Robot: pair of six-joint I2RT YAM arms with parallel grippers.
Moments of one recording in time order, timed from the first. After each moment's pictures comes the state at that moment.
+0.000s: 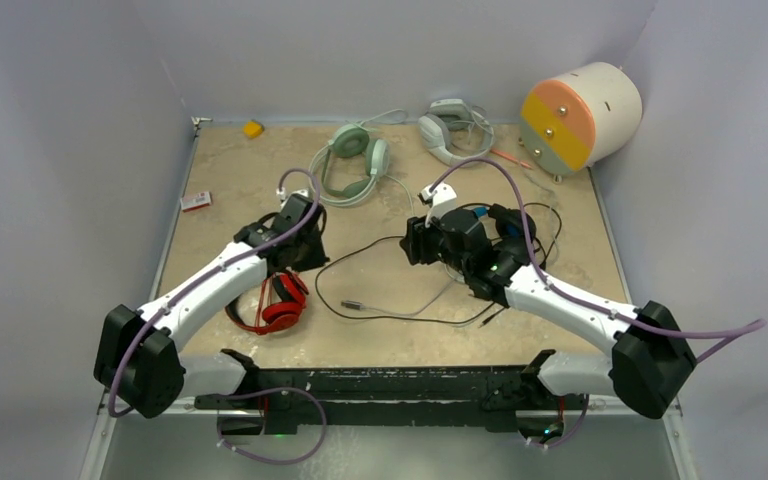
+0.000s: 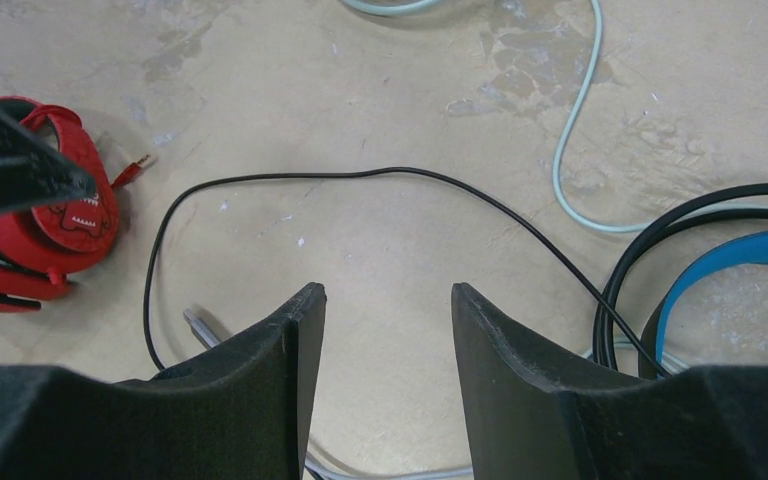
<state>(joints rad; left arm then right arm) -0.50 1.28 0.94 -0.66 -0.18 -0.72 0.75 1.26 0.78 0.02 0.11 0.27</state>
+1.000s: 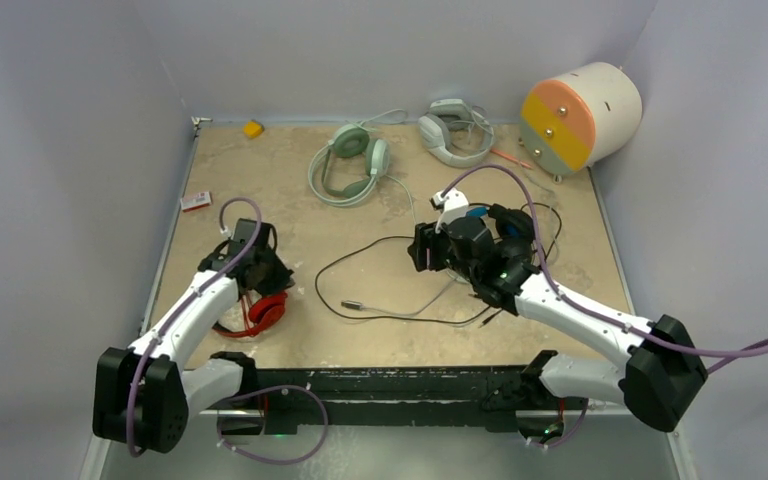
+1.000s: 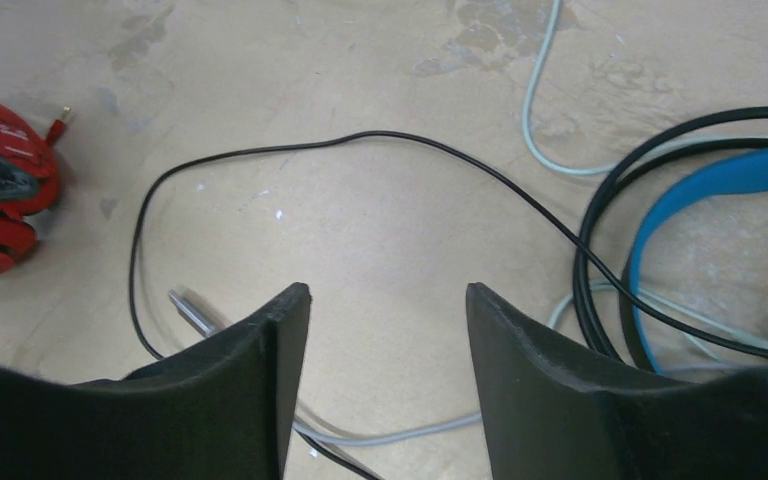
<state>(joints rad) -0.20 1.09 0.63 -0.61 -0.03 -0.89 0.75 1.18 0.73 -0.03 0.15 0.32</state>
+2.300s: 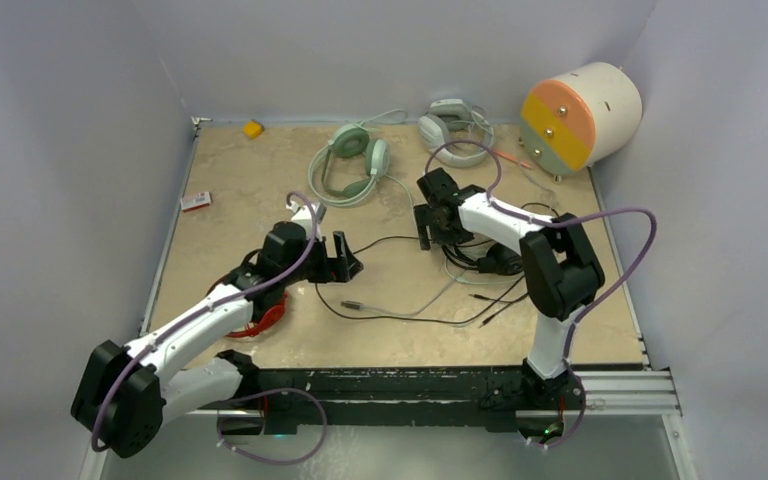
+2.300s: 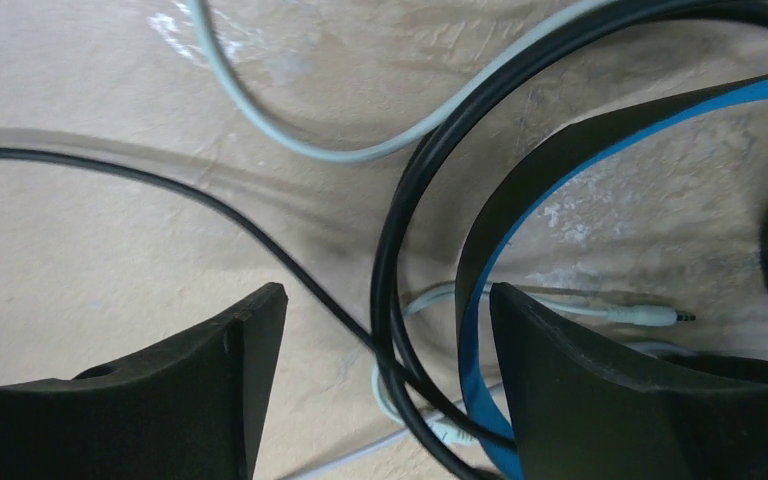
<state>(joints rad) -0.55 1.08 0.58 -0.11 0.14 -0.56 0.53 1.85 1.29 -0.62 0.20 0.30</state>
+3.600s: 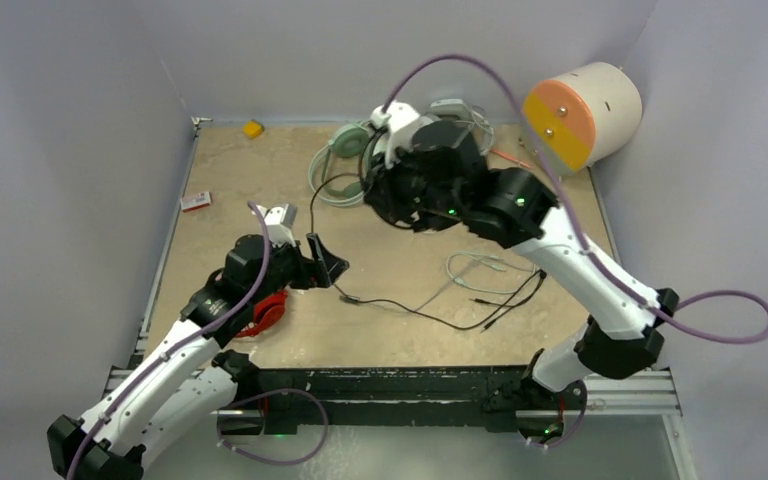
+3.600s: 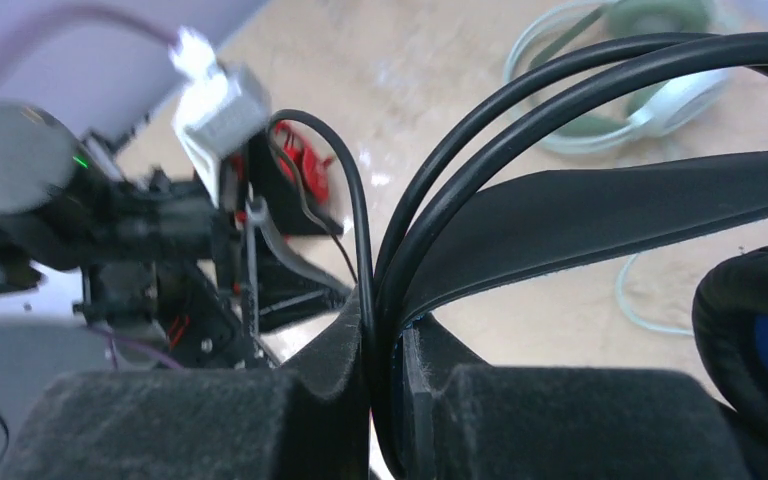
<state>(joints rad) -0.55 0.72 0.59 -0.28 0.13 -0.61 0.94 1.50 1.98 -0.92 0.08 0.22</state>
